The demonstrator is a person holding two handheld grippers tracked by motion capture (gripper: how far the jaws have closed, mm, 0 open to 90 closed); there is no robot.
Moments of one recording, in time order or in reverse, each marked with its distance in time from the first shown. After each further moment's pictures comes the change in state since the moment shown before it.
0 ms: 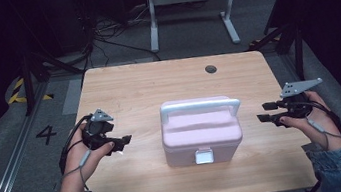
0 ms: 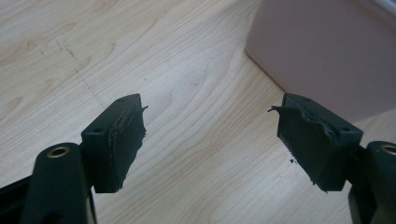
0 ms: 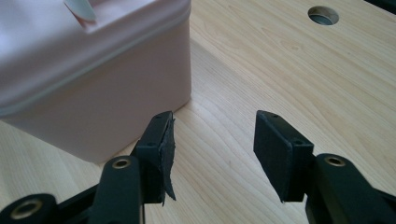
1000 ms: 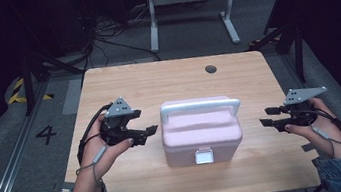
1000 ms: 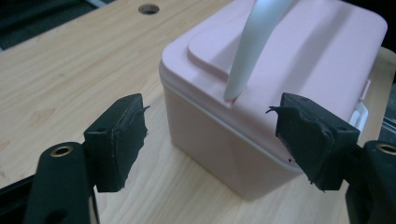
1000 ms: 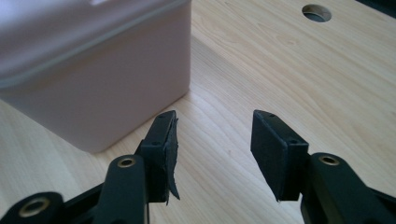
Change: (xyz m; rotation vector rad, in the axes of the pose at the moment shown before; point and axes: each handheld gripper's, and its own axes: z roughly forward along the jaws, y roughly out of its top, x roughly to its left) left arm -0.052 0.048 -0.005 -0.245 -0.161 0.134; right arm 0.009 -0.017 -0.003 -0.032 -0.026 0.002
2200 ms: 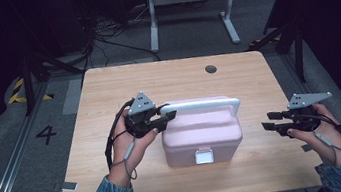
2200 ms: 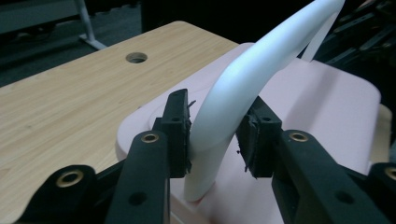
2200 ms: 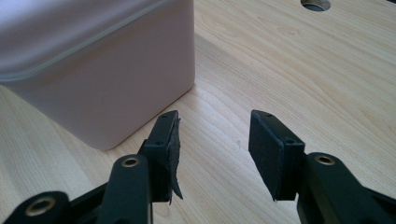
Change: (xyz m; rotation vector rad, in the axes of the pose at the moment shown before) left arm -0.023 0.016 0.044 -0.150 0.015 -0.008; right arm 0.007 -0.012 -0.005 -0.013 -0.011 0.050
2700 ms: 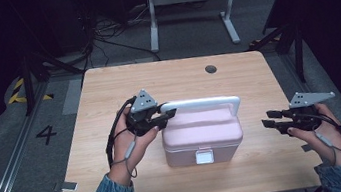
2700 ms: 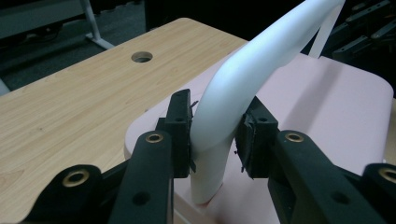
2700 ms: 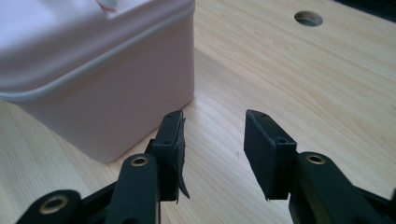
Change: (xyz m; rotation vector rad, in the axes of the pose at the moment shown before) left arm 0.003 0.009 0.000 0.019 -0.006 0.006; right arm 0.003 0.004 -0.005 -0.055 -0.010 0.000
